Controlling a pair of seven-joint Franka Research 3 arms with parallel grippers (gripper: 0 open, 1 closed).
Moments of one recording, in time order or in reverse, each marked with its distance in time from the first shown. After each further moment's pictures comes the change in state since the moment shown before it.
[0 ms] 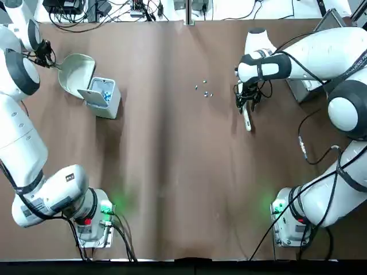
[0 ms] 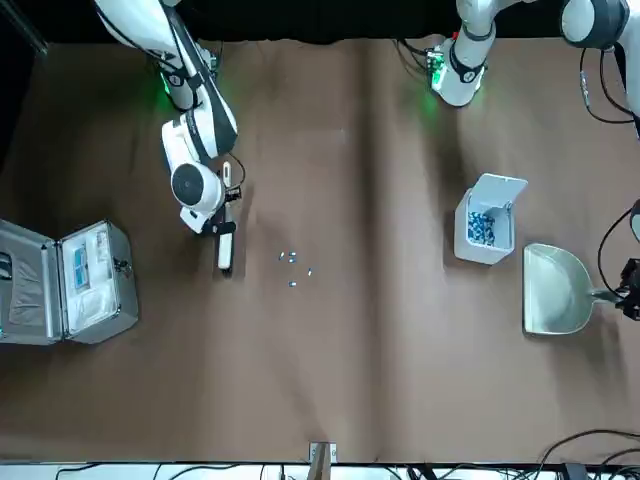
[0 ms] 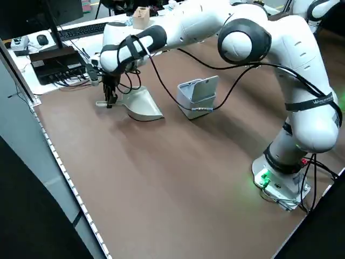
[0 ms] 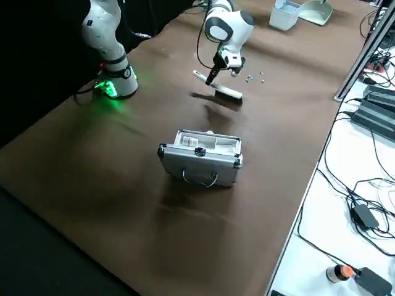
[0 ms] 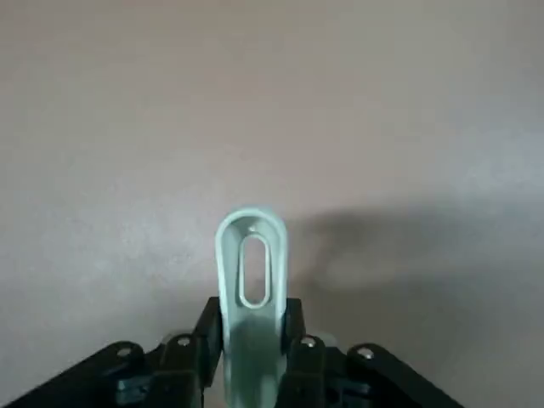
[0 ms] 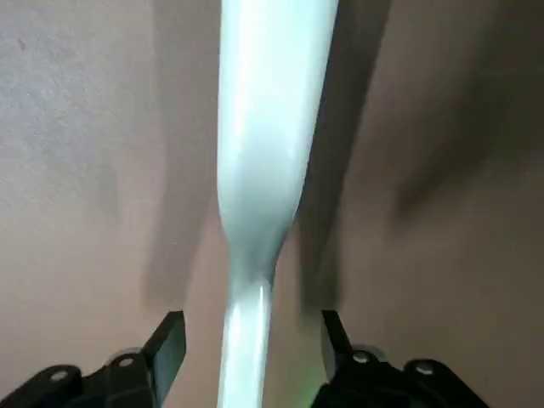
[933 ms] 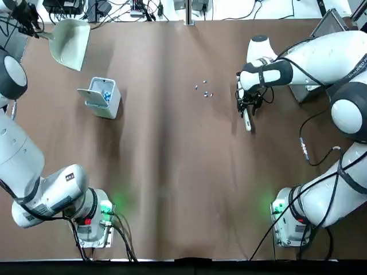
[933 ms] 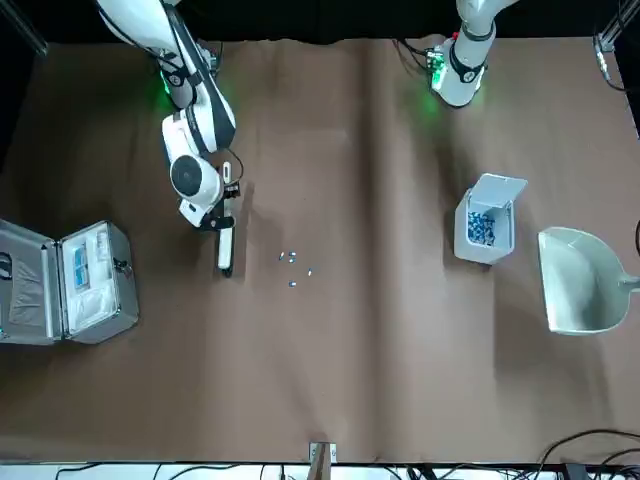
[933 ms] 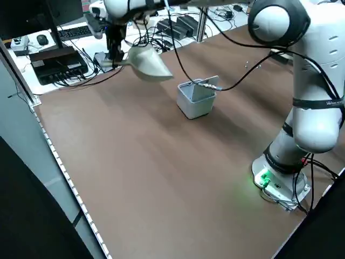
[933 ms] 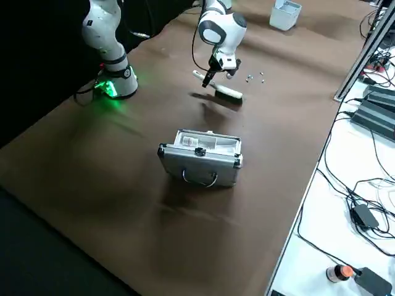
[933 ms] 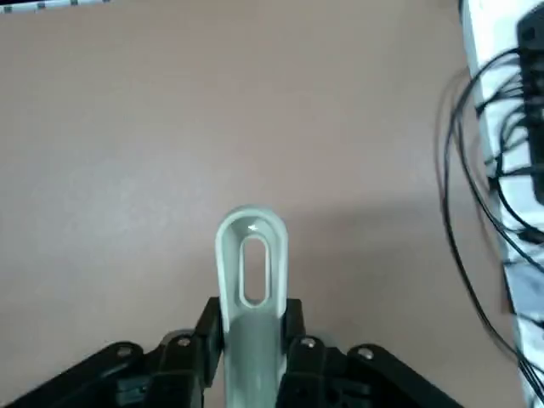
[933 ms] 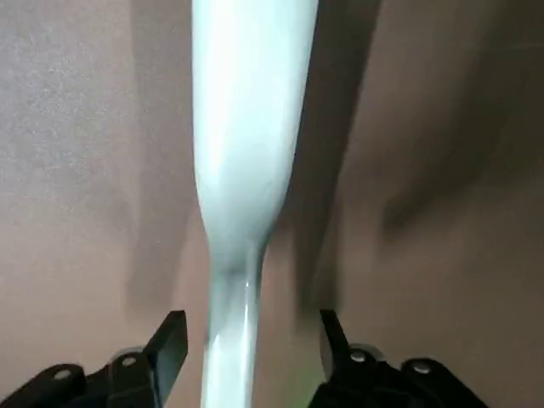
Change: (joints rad) left arm 0.016 -0.289 -0.109 0.015 -0.115 -0.278 0.003; right arm 0.002 -0.030 -0.001 -0.087 0.000 0.090 0.001
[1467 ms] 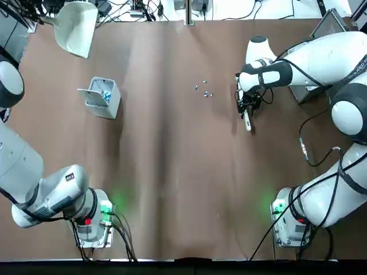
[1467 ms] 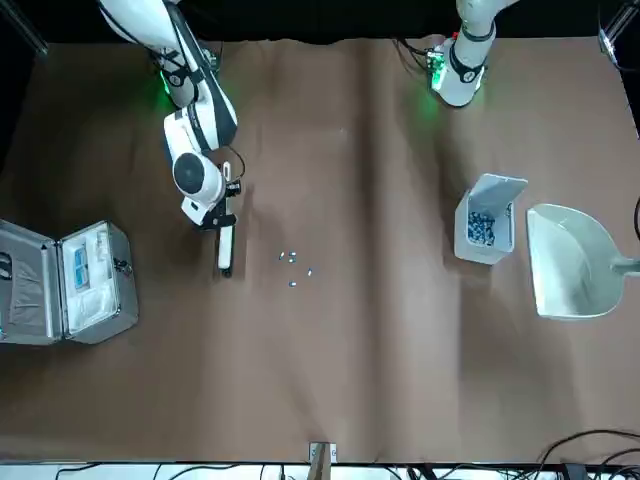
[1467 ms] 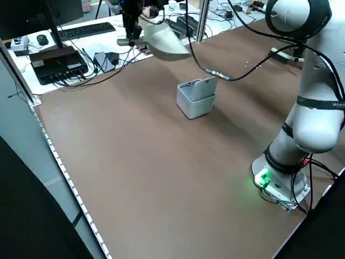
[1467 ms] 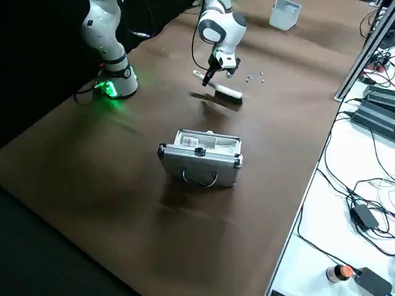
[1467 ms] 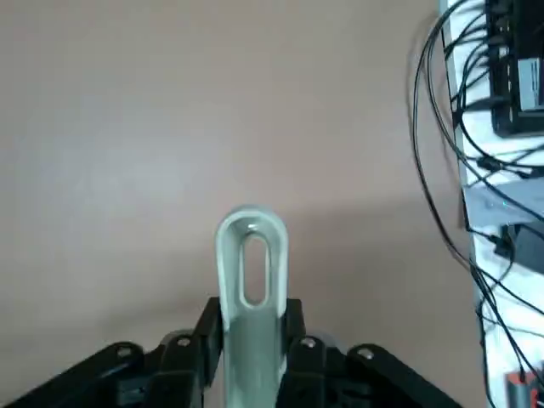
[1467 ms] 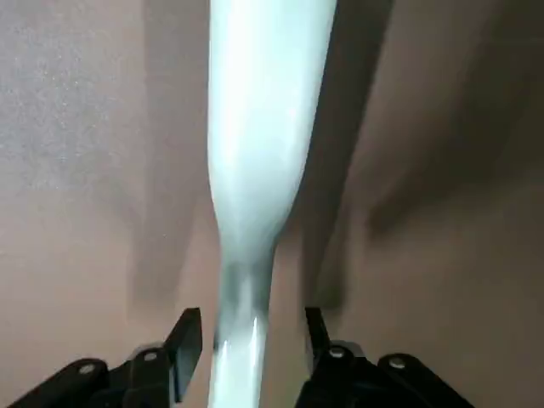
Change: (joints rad) left arm -0.002 -0.128 -0.131 -0.001 -0.018 -0.168 -0.118; right arm 0.013 -0.003 0.000 -0.006 0.000 0.000 0.001
